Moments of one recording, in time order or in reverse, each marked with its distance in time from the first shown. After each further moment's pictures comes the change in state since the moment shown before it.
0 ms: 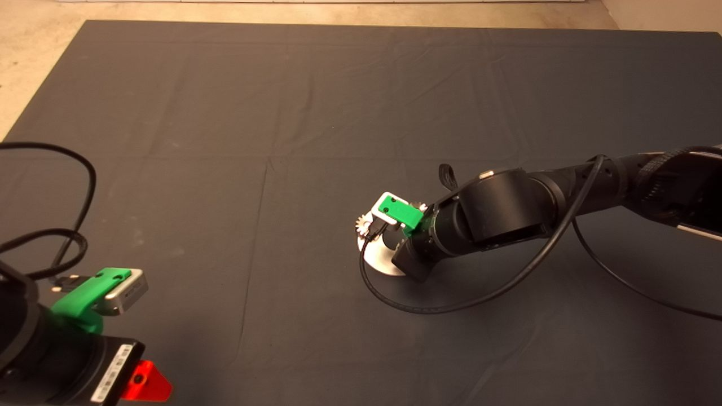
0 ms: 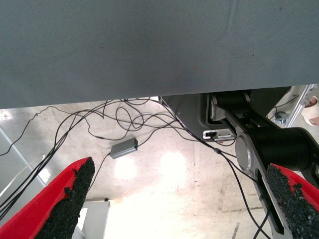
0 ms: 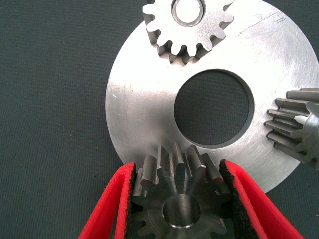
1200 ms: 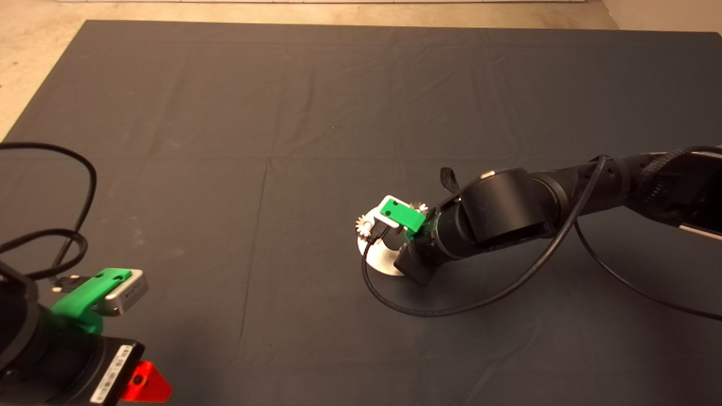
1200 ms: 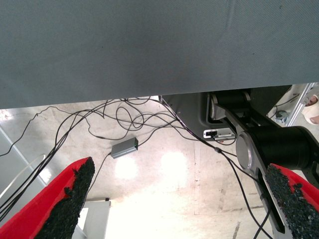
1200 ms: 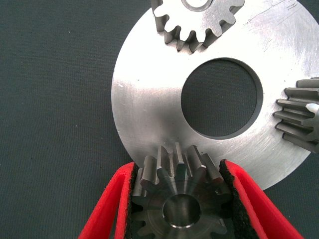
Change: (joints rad) left arm 0.000 0.000 0.000 -0.002 0.000 0.006; right arm 0.000 -0.003 0.006 0.044 -0.002 0.004
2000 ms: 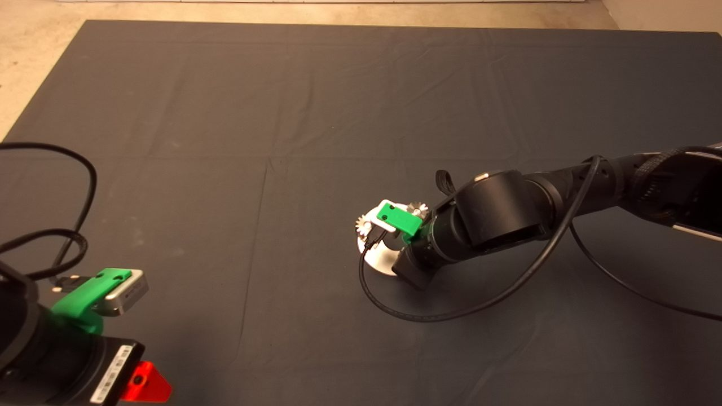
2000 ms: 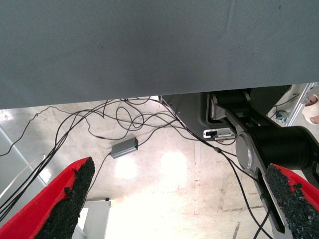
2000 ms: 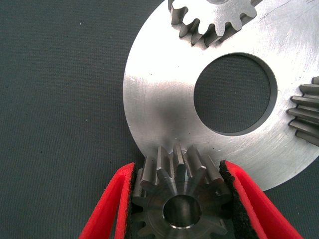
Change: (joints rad) left arm 0.000 0.000 0.000 0.000 0.000 0.000; right arm 0.000 0.019 0.000 0.012 -0.016 0.003
